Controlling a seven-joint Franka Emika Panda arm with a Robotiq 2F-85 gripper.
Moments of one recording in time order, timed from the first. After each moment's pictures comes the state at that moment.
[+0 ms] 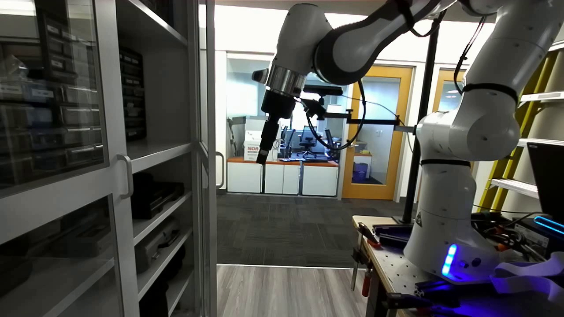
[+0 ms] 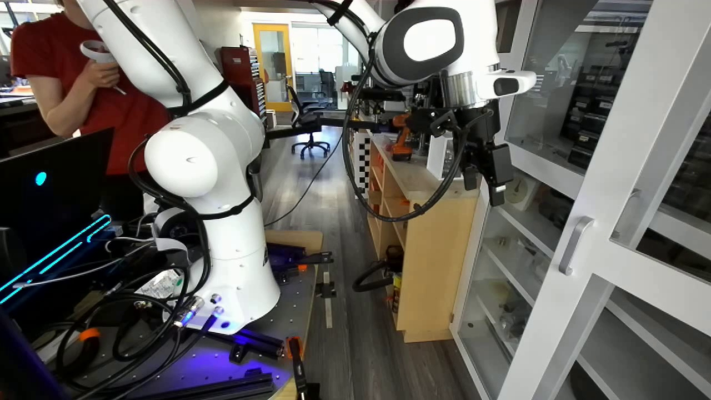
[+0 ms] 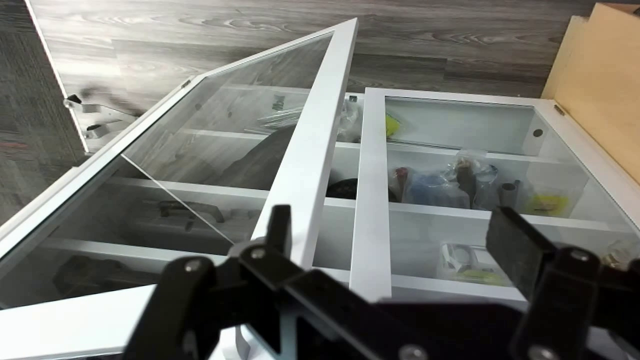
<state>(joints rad) -0.03 -0.41 0.05 -2.64 -0.15 2.53 0.02</state>
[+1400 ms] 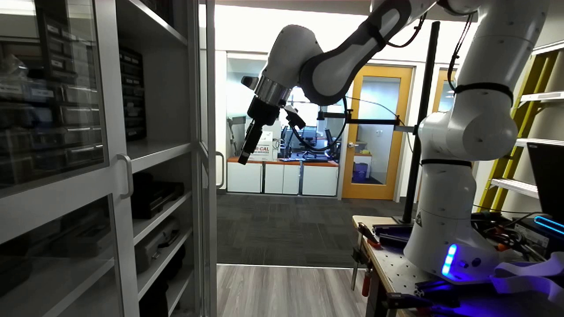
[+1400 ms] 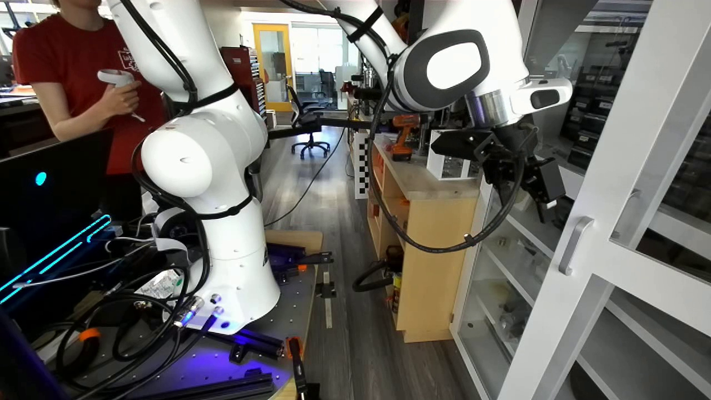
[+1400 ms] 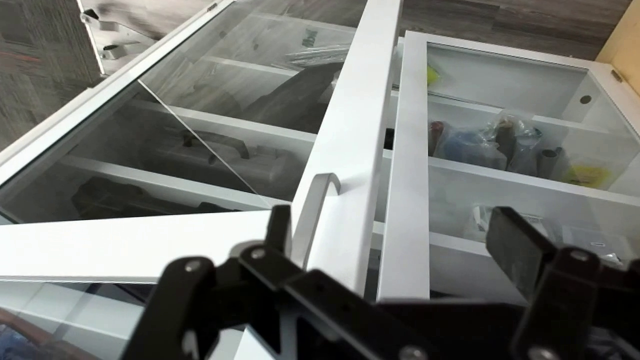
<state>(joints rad) -0.09 -0.25 -0.01 -2.60 -0.26 2.79 -0.08</state>
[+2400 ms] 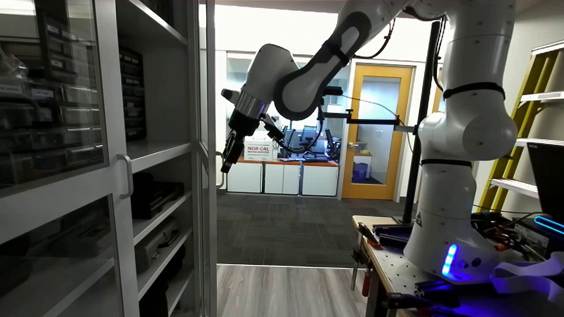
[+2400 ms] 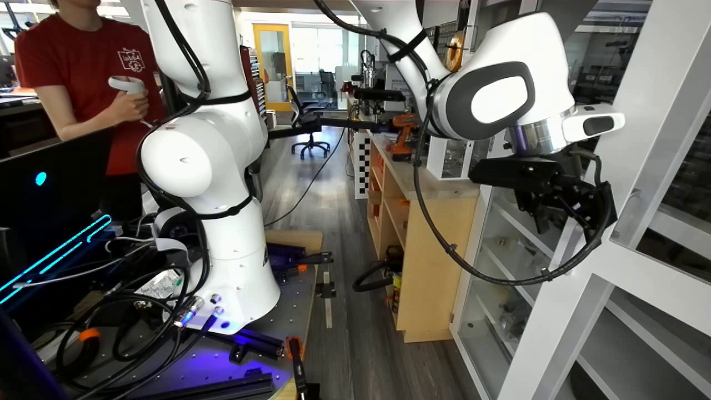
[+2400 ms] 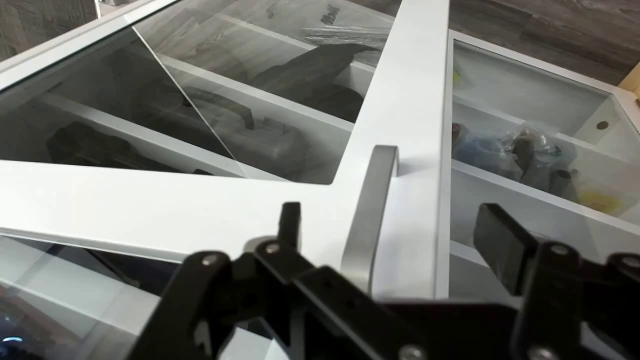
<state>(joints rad) -0.09 -0.02 -0.06 -2.44 -0.27 2.90 -0.26</state>
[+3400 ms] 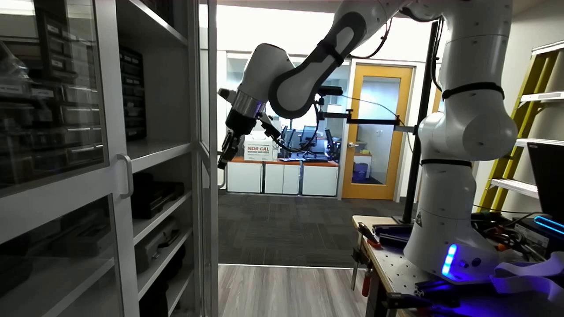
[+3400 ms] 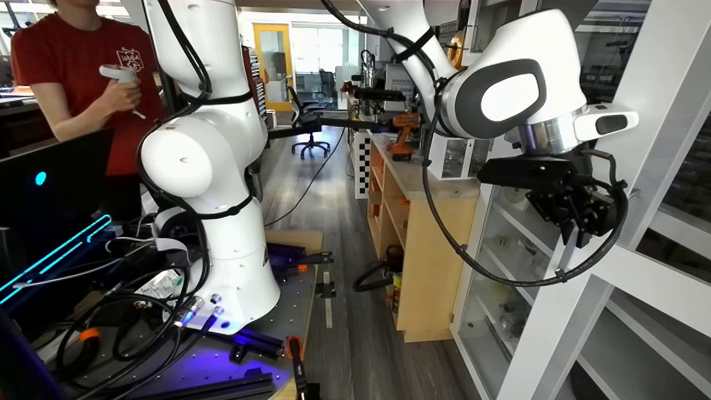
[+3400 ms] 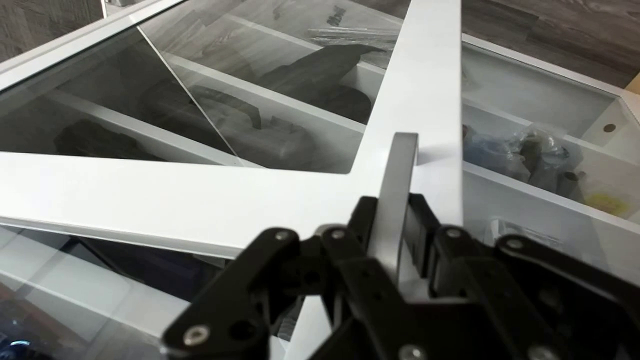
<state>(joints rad) -0.09 0.00 -0.07 -2.41 -0.27 2.88 -0.28</state>
